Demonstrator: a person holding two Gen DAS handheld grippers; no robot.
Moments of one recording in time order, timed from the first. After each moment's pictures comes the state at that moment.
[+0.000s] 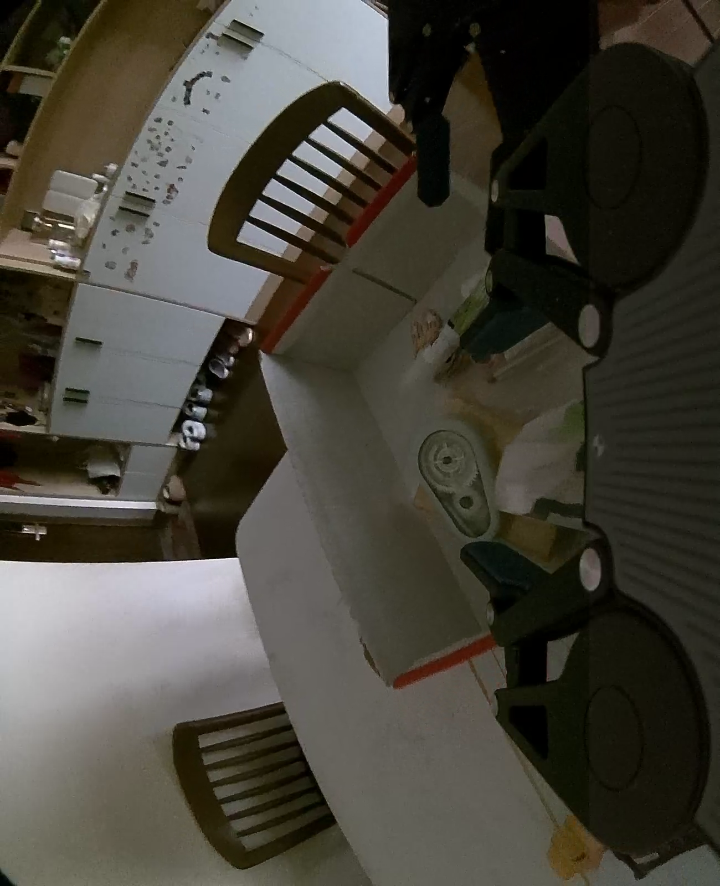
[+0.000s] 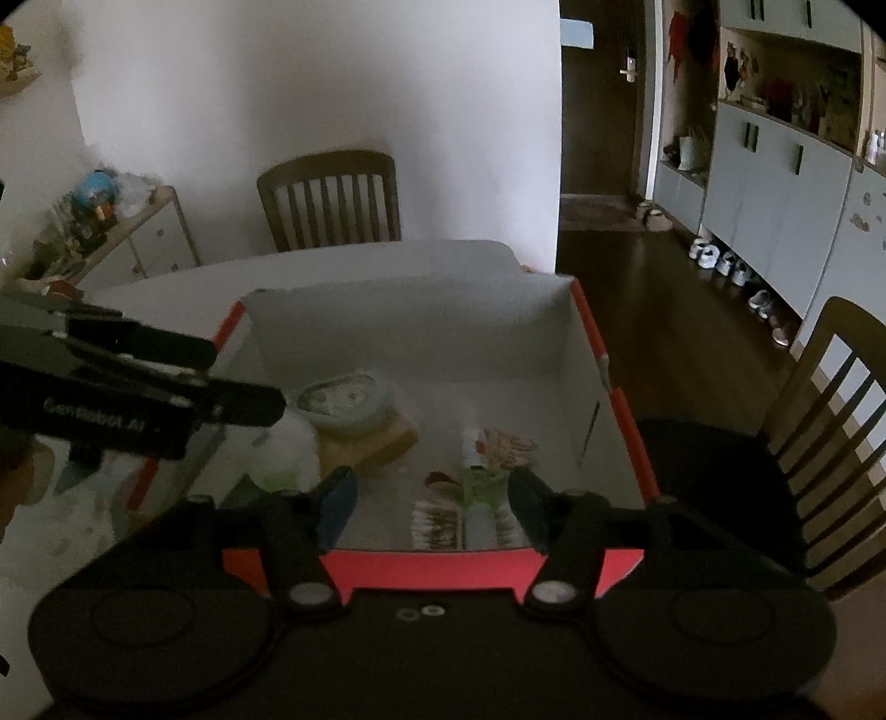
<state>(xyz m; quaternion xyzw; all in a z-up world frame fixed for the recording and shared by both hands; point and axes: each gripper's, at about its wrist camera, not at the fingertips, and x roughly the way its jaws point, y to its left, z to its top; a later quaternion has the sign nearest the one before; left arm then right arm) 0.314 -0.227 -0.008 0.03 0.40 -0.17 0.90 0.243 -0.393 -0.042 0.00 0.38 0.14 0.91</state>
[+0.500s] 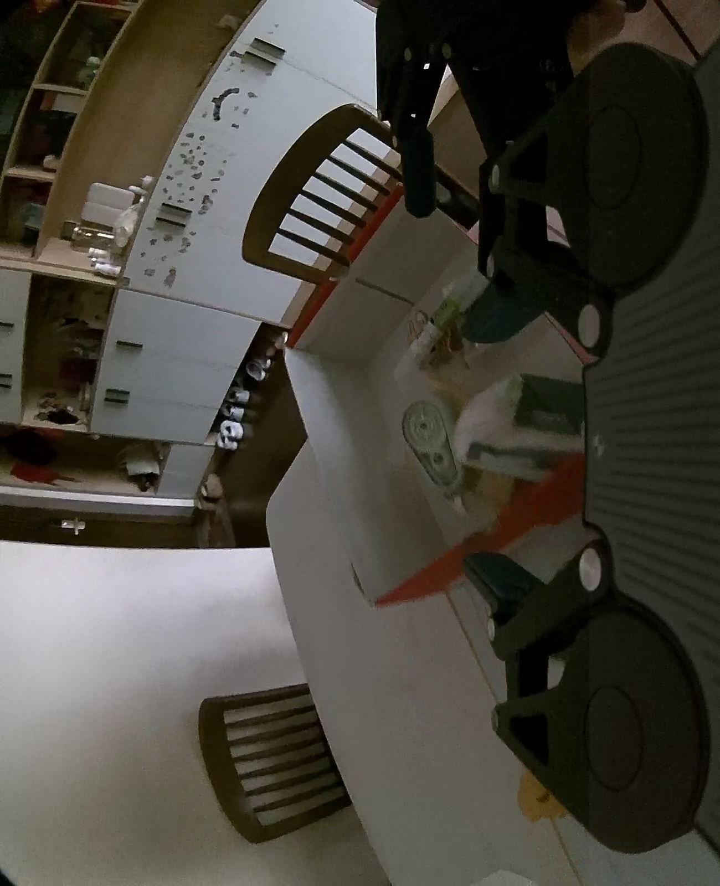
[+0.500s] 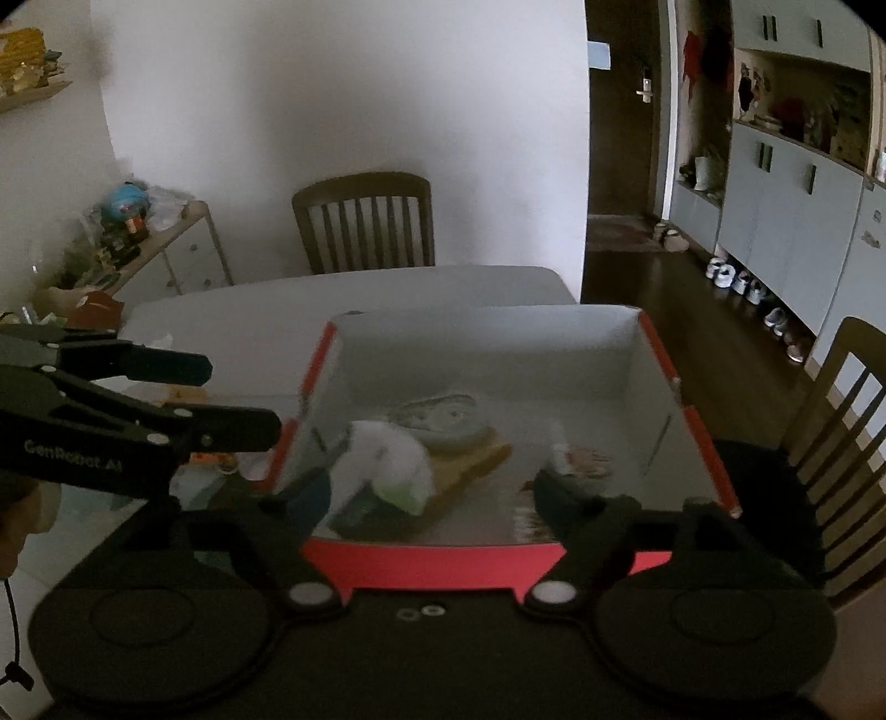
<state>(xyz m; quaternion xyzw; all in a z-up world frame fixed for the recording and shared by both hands) 0.257 -0.171 0.015 0.02 0.36 -0.17 0.92 0.211 -0.332 -0.018 0.00 0.36 0.16 0.92</state>
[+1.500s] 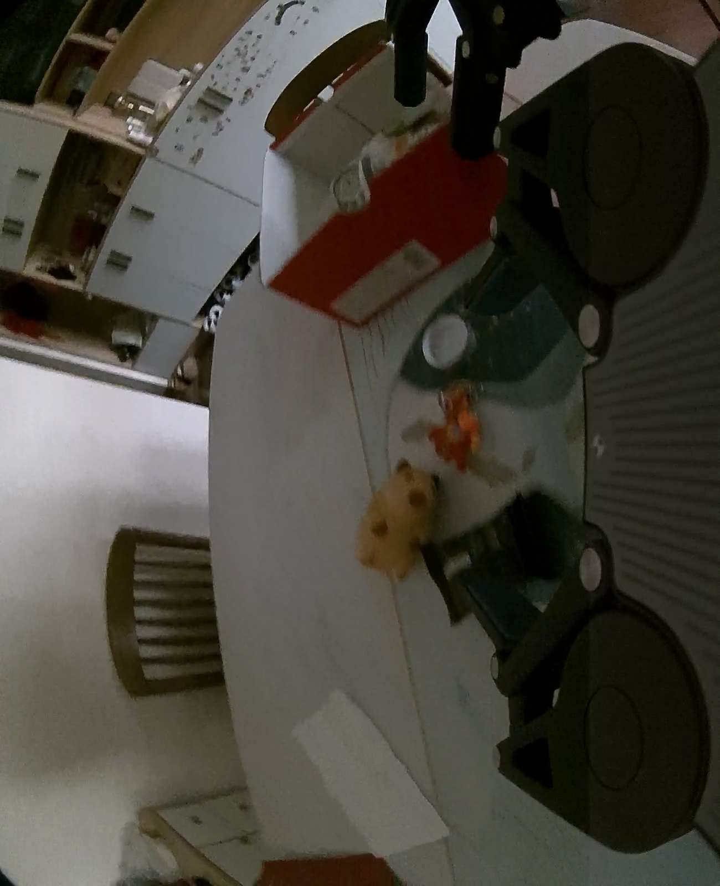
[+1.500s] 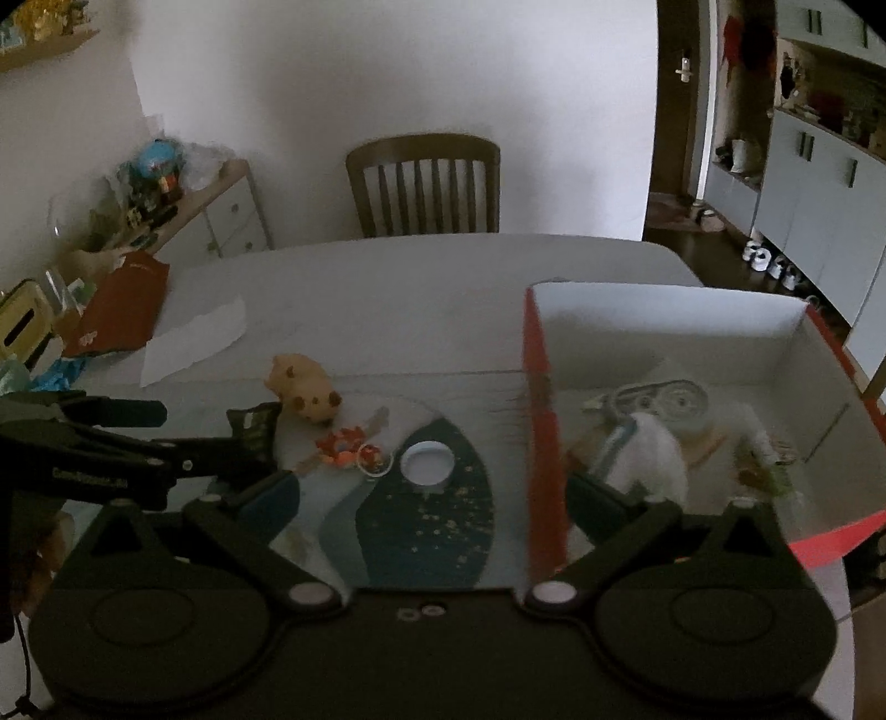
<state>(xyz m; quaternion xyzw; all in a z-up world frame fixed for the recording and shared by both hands) 0.228 0.028 -0.048 -0.06 0.40 -0.07 0.91 0.216 -0.171 -0.040 -0.01 0.39 0.17 0.90</state>
